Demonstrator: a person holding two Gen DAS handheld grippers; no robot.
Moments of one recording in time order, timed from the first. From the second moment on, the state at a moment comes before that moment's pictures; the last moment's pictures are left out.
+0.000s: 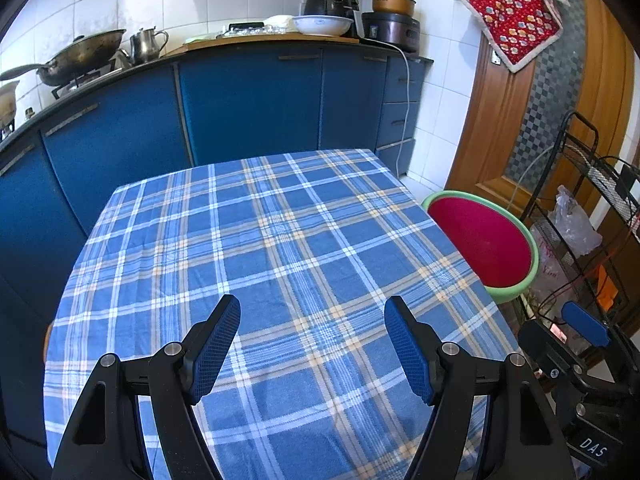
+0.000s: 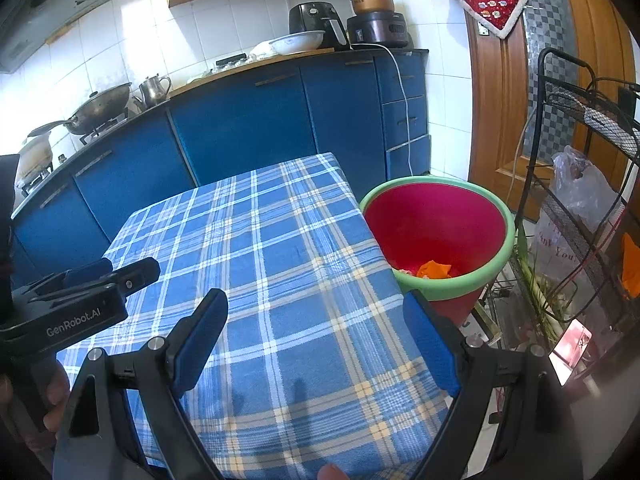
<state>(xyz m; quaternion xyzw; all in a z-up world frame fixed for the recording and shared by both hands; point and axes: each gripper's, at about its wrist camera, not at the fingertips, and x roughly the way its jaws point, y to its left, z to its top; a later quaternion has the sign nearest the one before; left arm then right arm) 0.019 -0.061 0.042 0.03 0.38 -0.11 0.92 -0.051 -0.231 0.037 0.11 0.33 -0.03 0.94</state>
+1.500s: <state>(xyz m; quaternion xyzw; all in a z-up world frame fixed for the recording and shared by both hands) 0.017 -0.061 0.038 0.03 0.38 -0.11 0.92 -0.050 -0.230 0.032 0.11 0.33 -0.03 0.94</state>
